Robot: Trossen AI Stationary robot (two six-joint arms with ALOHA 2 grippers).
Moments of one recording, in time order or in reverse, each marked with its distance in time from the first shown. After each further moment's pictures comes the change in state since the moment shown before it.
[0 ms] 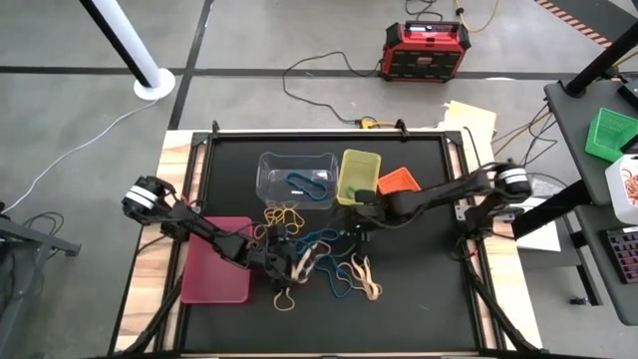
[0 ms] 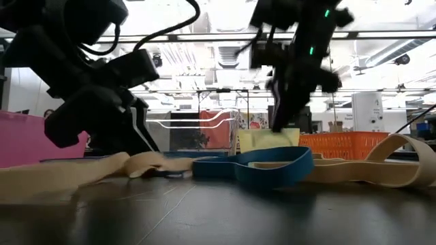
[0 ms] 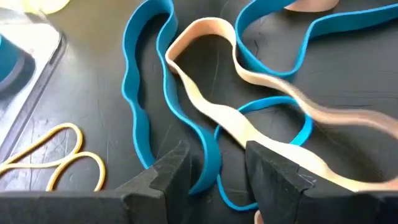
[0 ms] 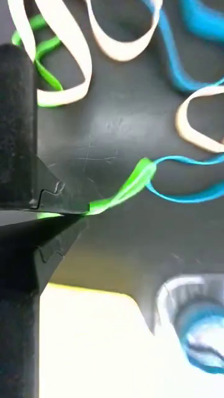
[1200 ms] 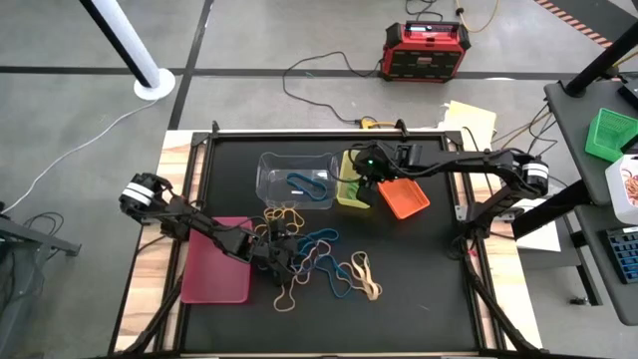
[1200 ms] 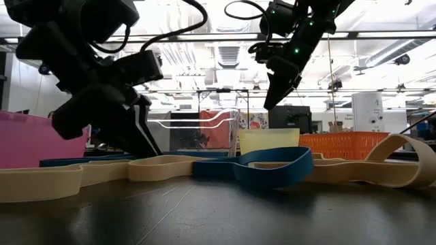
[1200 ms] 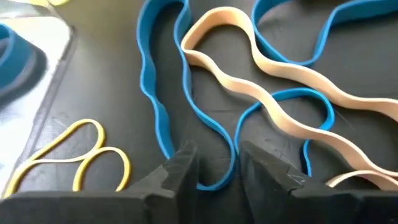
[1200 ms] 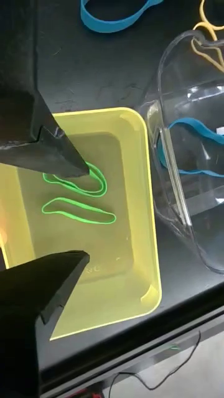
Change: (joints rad) left arm 0.051 -0.036 0.026 -0.113 0.056 0.051; right arm -0.394 -0.160 -0.004 0.028 -0.039 -0.066
